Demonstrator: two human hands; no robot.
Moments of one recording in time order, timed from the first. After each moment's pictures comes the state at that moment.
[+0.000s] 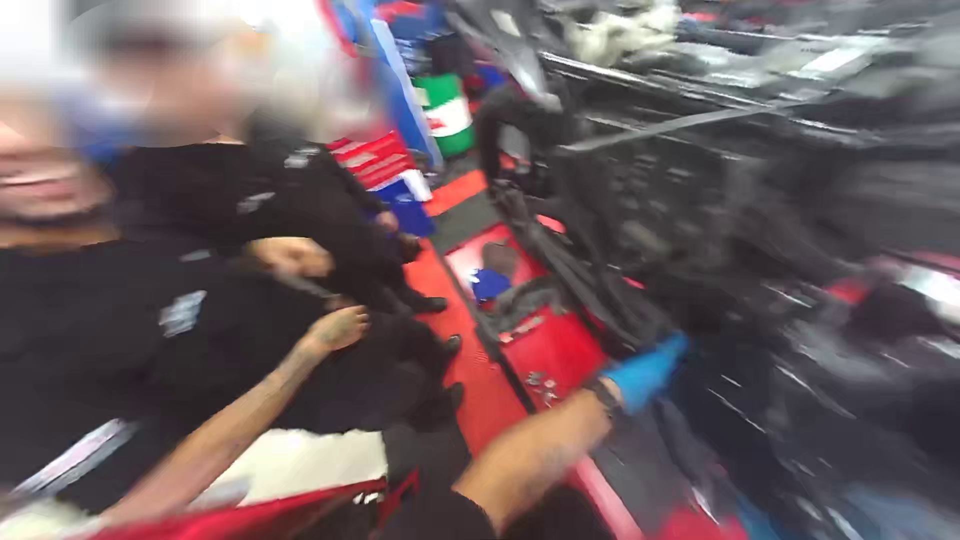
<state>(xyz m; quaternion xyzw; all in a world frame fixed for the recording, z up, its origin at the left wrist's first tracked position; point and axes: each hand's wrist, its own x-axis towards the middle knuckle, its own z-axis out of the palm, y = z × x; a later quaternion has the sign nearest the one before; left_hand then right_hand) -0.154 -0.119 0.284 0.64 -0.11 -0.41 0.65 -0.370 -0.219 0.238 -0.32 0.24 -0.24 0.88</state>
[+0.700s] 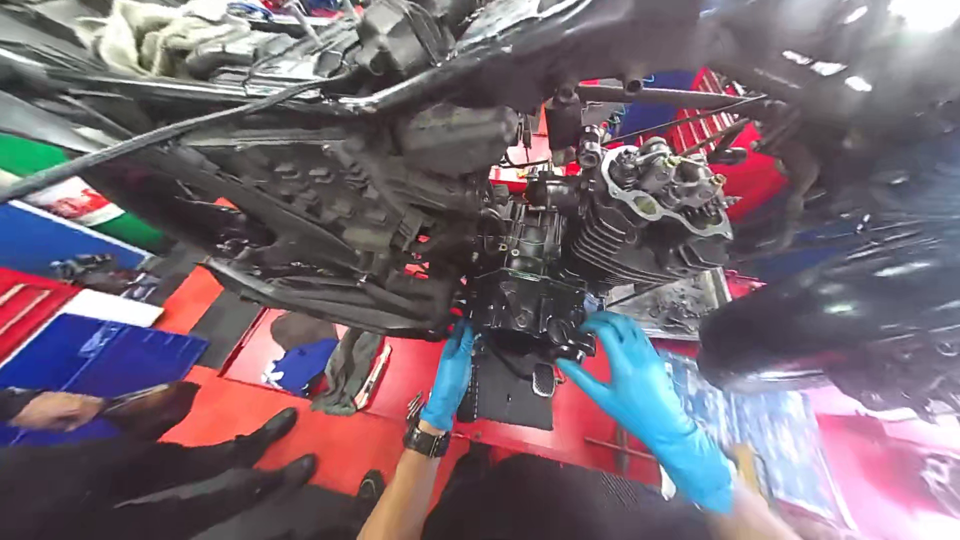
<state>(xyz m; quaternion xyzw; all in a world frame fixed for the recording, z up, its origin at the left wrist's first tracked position) -0.159 -0.095 0.215 0.70 -0.19 -0.32 0.61 -0.382 -0.246 0.312 -0.92 0.25 -0.27 0.14</state>
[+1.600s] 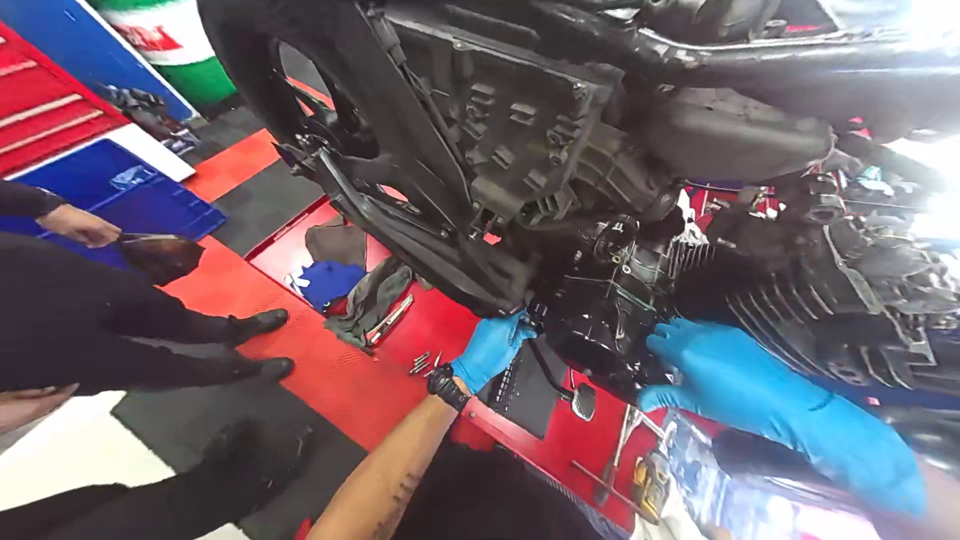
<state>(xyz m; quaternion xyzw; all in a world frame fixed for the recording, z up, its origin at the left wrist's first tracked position) -0.116 -0.083 0.189 0.77 -0.44 -0.18 0.43 -0.300 -0.302 0.401 -0.99 -0.01 0.14 -0.01</state>
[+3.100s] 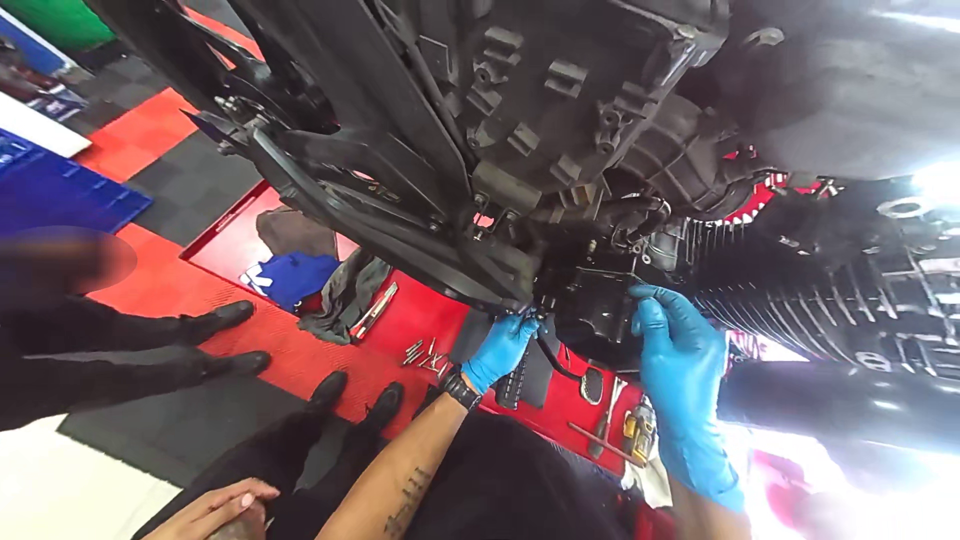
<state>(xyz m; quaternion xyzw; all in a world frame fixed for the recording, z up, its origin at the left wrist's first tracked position) -0.126 -0.090 0.161 0.59 -0.34 -0.37 0.64 -0.246 -0.206 0.350 -0.82 0.36 -0.31 0.30</state>
